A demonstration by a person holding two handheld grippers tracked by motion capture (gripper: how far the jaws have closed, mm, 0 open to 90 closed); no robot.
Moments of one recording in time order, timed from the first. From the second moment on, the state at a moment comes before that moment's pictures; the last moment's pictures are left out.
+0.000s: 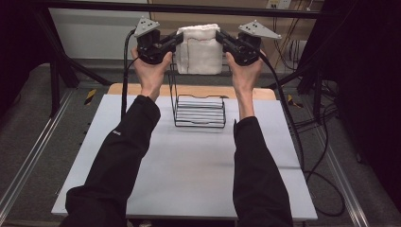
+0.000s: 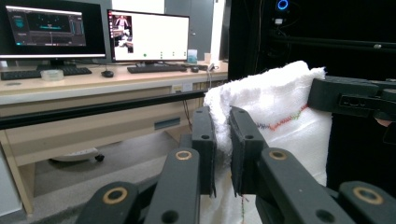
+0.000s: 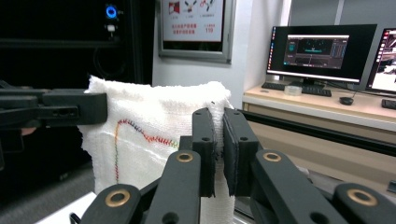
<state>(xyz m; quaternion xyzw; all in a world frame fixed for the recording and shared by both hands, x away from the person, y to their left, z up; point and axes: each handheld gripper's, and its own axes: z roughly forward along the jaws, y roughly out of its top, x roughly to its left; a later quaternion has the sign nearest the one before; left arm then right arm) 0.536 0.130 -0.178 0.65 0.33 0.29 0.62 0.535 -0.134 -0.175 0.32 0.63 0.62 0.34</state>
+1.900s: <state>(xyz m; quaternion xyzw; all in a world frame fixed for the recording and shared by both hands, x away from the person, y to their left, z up) 0.499 0.136 -0.228 0.71 0.30 0.24 0.58 0.490 -0.148 -0.226 0.30 0.70 0.58 0.30</state>
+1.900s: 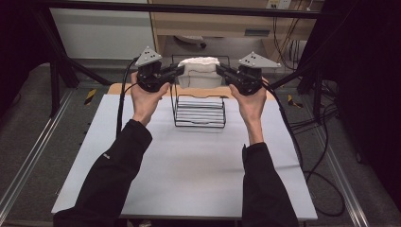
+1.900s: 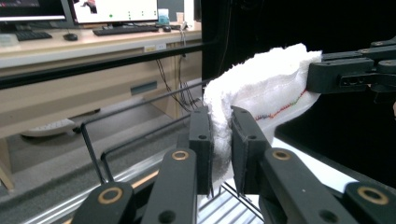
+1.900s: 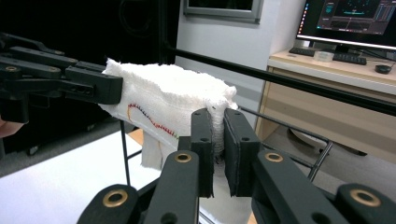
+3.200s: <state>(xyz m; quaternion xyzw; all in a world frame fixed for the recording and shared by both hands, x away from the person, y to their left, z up) 0.498 0.129 -0.233 0.76 0.33 0.18 0.53 0.482 -0.148 -0.256 0.29 0.72 0.56 0.29</state>
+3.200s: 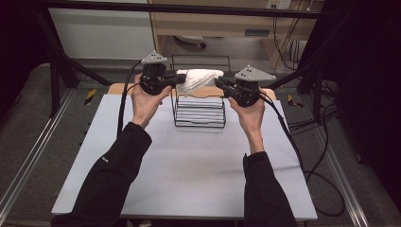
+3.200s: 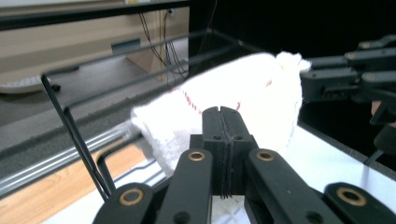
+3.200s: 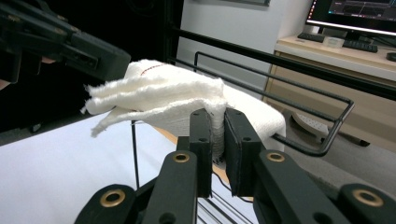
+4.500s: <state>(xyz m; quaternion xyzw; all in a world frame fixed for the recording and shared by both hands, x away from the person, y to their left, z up) 0.509 0.119 -0.265 0.78 0.33 0.19 0.50 0.484 -0.139 -0.268 0.33 0.74 0.54 0.24</state>
